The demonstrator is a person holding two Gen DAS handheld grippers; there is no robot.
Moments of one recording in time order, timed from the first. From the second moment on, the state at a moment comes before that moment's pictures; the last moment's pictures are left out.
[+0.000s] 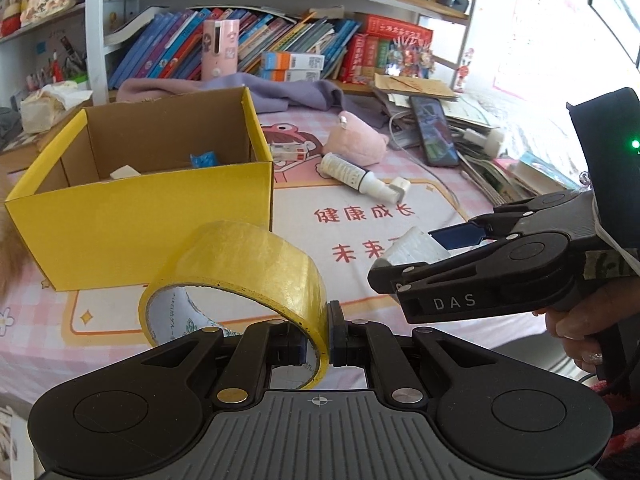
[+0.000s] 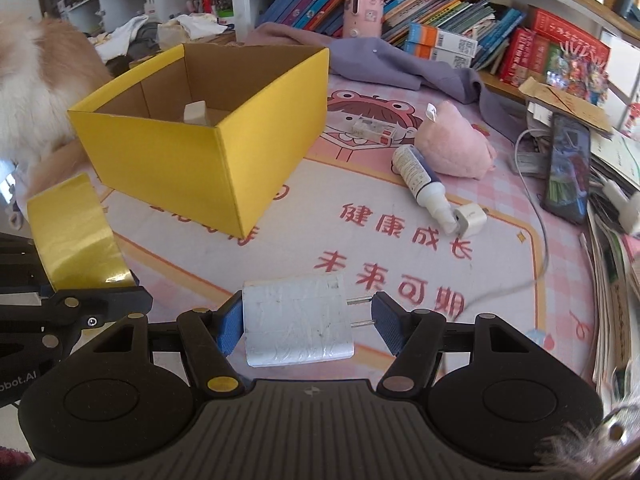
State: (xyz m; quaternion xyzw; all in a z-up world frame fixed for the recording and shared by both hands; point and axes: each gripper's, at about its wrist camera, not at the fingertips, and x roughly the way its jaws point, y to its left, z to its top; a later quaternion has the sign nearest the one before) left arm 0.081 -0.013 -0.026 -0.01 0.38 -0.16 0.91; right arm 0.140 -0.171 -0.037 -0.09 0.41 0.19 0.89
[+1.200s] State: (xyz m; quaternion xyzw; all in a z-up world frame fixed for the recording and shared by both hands) left arm 0.005 0.083 -0.018 0.00 0.36 -0.19 0.91; right arm 0.034 -0.071 -0.030 -0.08 0.39 0.16 0.90
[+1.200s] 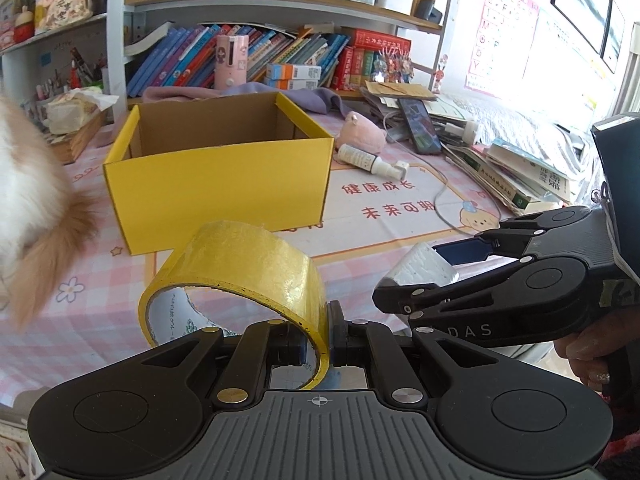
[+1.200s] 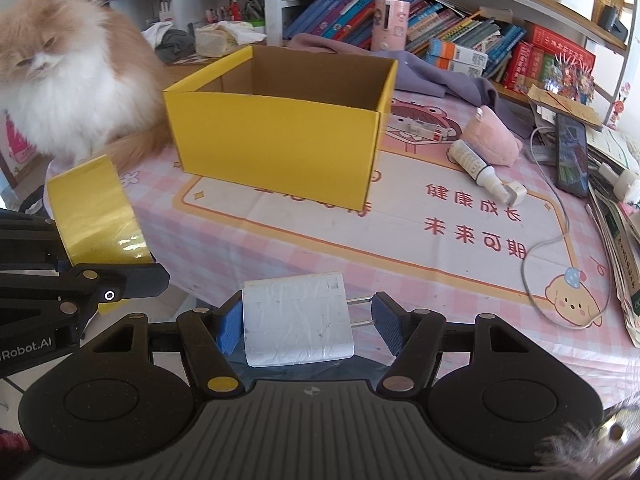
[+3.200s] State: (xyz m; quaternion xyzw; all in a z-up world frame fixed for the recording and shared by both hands) left arm 0.216 0.060 0.045 0.21 0.32 -0.22 0.90; right arm 0.261 -0.035 0.018 -0.24 0.27 0.31 0.88
